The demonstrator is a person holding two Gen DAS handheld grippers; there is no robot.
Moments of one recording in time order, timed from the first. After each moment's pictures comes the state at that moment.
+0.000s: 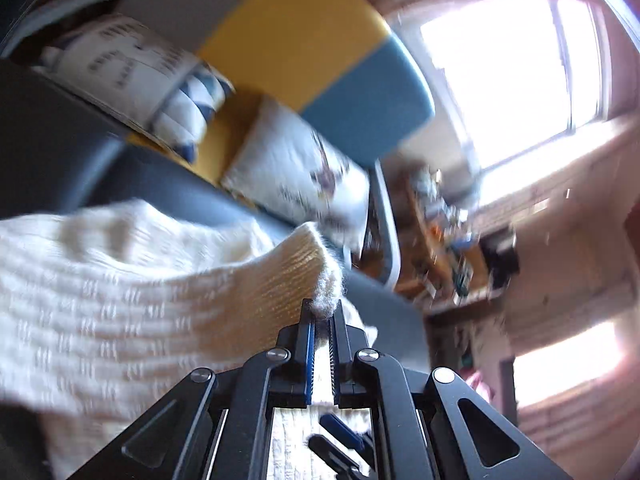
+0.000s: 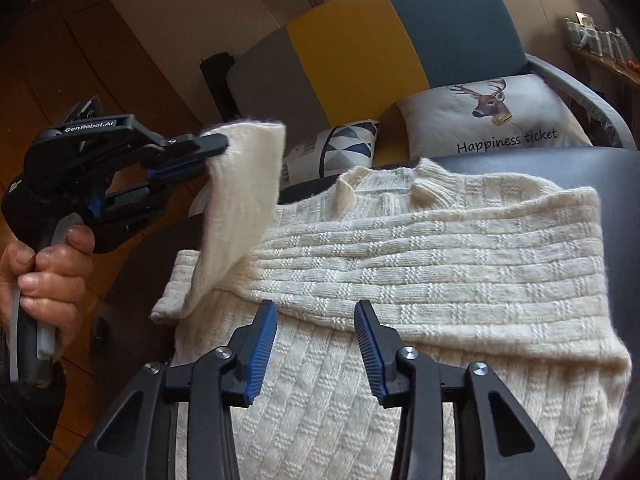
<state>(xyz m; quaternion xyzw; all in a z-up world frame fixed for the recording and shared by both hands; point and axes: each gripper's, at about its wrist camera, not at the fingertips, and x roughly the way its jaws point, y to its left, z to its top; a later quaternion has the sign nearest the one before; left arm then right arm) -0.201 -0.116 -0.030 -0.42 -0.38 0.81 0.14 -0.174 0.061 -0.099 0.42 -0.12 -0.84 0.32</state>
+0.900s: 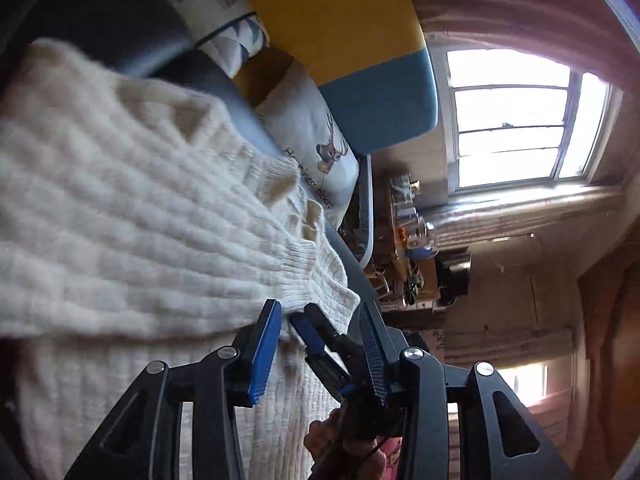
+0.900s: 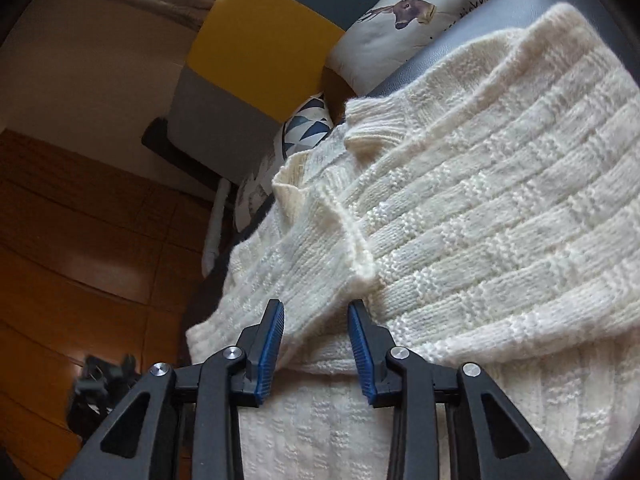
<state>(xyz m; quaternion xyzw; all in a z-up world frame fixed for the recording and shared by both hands) -0.072 -0.185 -0.109 -0.38 -0.56 0.72 0.15 -0.220 0.080 -0.165 0.47 -0.39 -0.74 0.27</state>
